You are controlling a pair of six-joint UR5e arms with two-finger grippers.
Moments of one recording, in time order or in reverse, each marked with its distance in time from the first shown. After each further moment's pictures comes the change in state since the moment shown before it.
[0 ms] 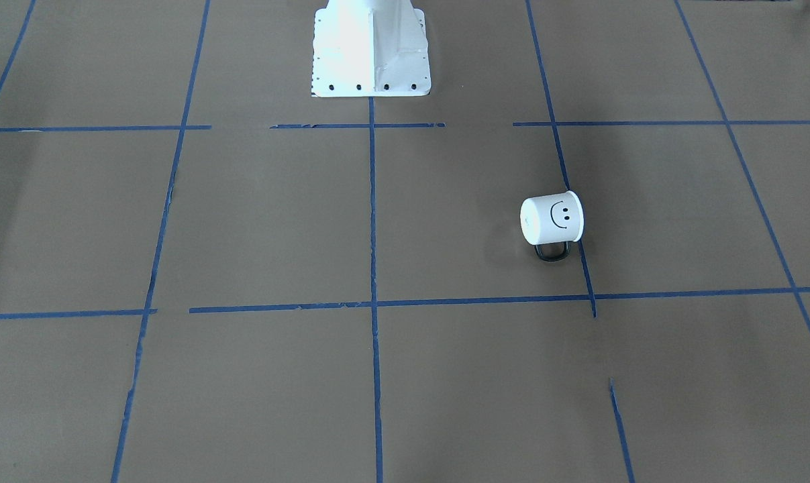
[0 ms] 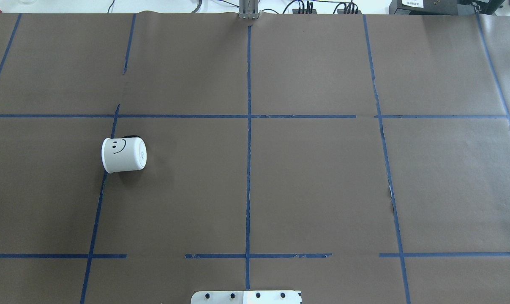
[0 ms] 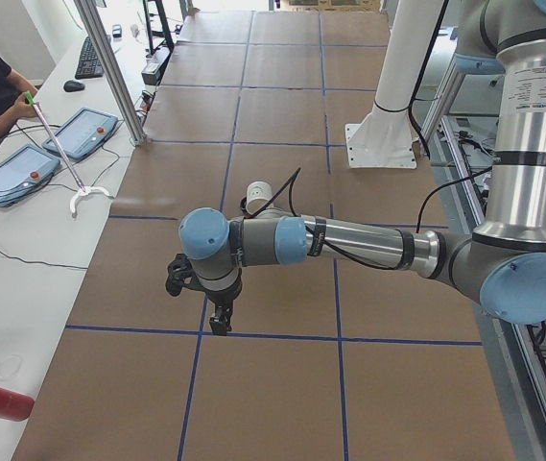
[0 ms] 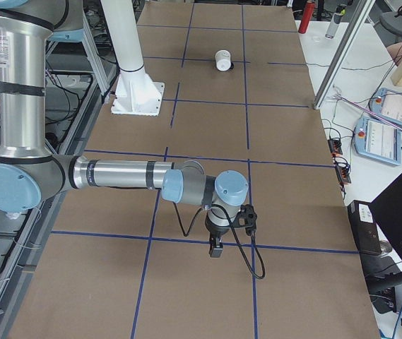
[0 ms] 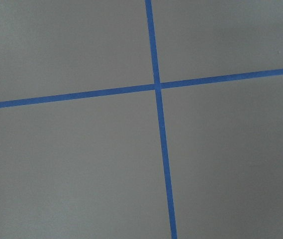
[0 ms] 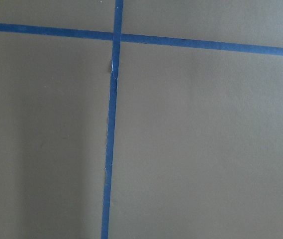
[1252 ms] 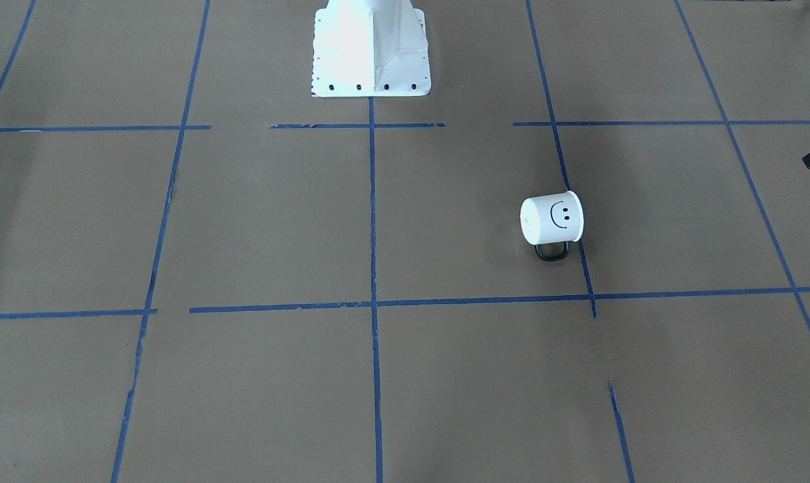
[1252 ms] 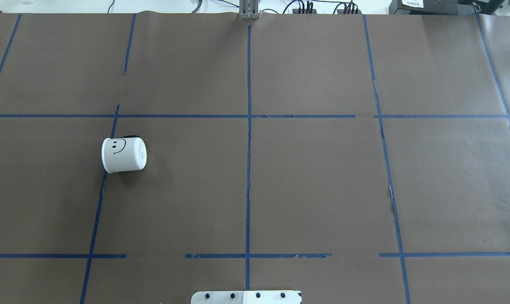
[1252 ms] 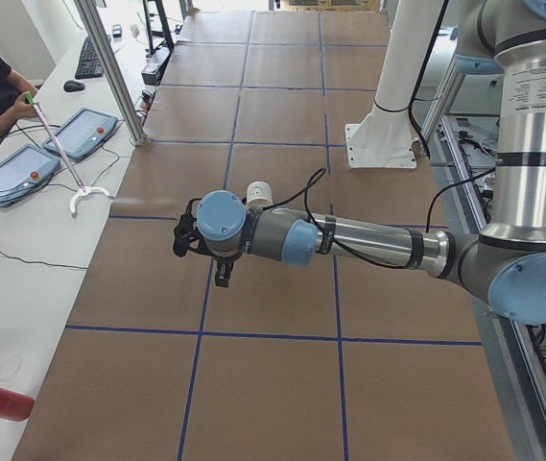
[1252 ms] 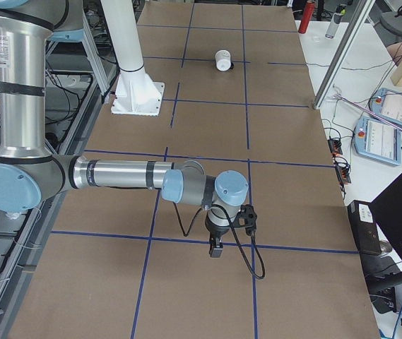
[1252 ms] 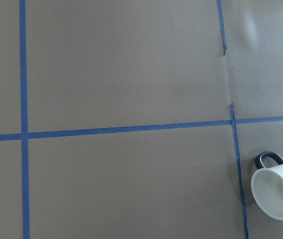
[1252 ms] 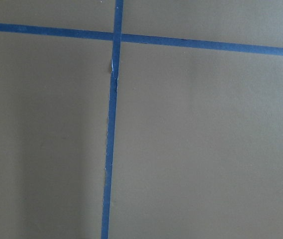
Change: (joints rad) left arm 0.169 0.053 -0.046 -0.620 -0.253 -0.686; right arm 0.000 0.000 0.000 0.000 0.000 0.000
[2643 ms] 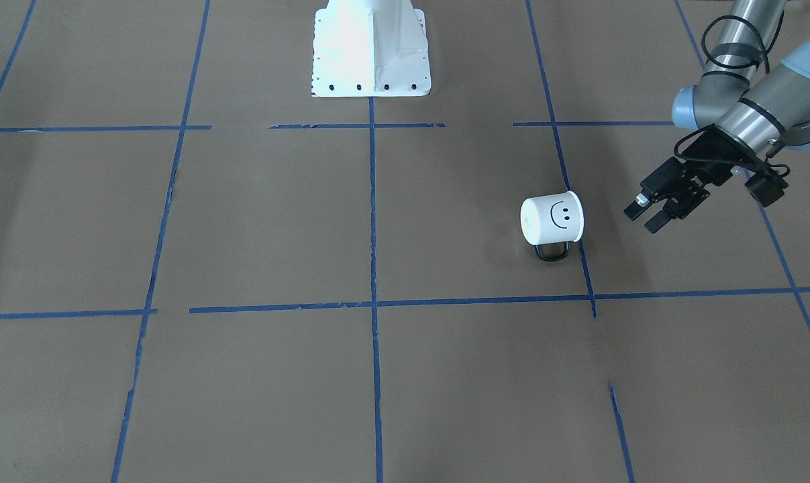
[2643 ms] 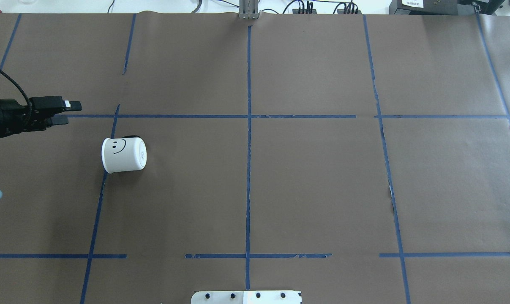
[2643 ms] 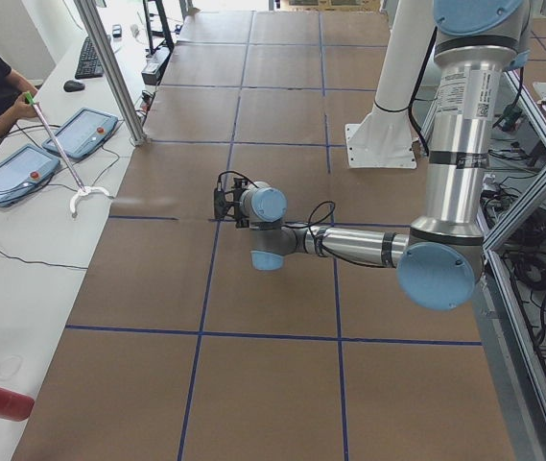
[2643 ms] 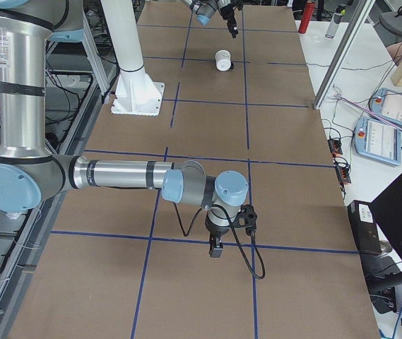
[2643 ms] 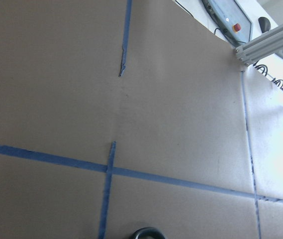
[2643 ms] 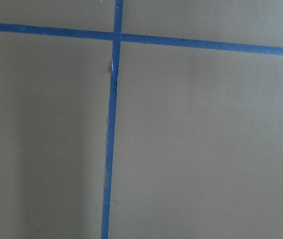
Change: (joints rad) left arm 0.551 -0.108 0.277 -1.200 0.636 -1.136; right arm 0.000 0.000 -0.001 0.000 0.000 0.000
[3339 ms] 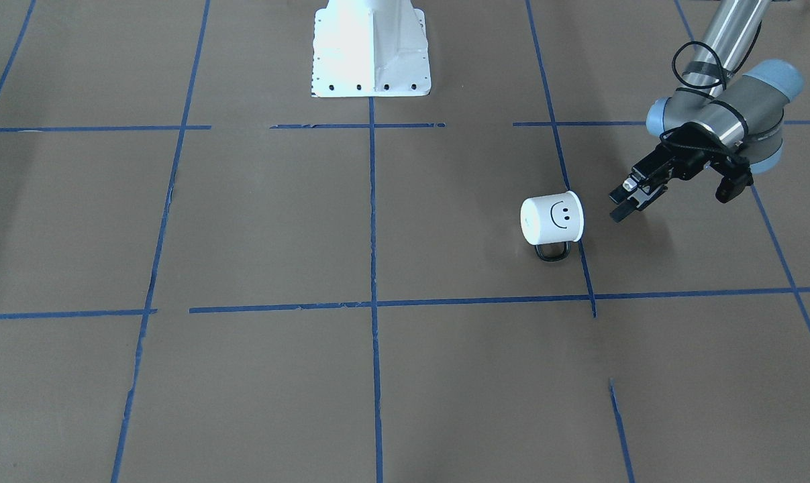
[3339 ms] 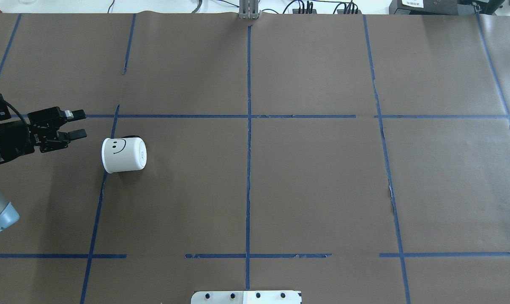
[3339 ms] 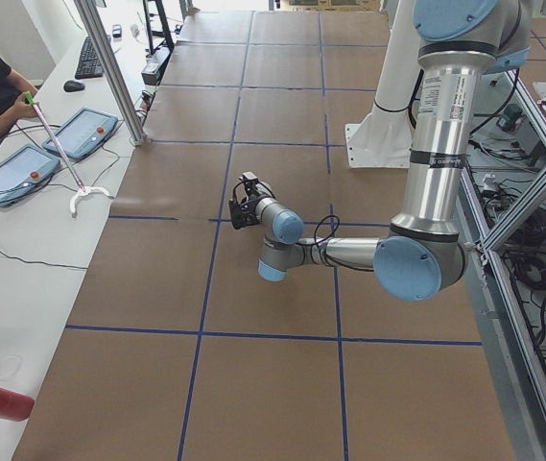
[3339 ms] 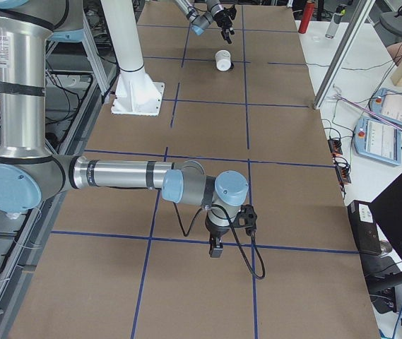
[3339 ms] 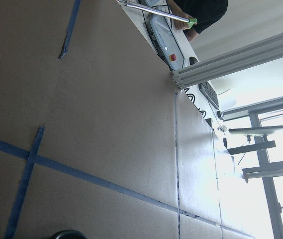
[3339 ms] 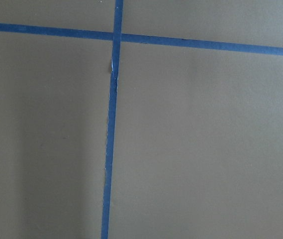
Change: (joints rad) left arm 0.128 -0.034 0.172 -0.421 0.162 -0.322; right arm 0.000 0.000 0.000 0.000 0.000 0.000
